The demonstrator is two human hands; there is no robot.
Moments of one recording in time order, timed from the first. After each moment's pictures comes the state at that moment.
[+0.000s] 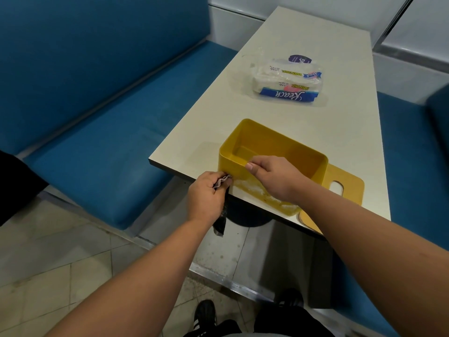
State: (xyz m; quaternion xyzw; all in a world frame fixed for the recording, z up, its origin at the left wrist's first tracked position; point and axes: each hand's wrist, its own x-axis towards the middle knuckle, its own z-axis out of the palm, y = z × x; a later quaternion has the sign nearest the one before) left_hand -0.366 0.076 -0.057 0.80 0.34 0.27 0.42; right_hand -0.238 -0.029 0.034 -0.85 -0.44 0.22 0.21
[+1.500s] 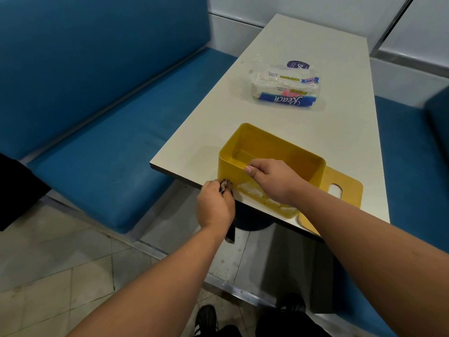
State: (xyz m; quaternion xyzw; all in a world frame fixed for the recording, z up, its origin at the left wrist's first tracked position) left_hand -0.353 0.050 -0.050 0.74 0.50 0.21 0.39; right_hand -0.242 -0.029 0.035 -0.85 -0.42 0.24 0.23
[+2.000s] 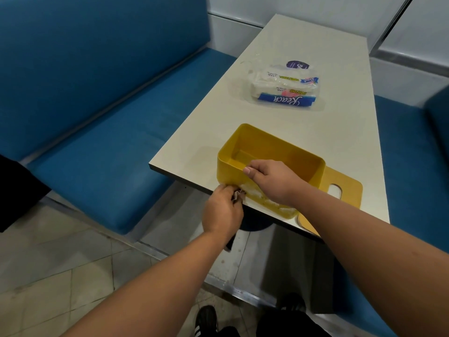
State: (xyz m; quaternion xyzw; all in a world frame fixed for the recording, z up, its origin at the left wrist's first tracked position) left_hand -0.359 0.036 -0.052 0.82 0.38 0.19 0.39; right_hand -0.239 -0.030 0.035 -0.83 -0.44 0.24 0.24
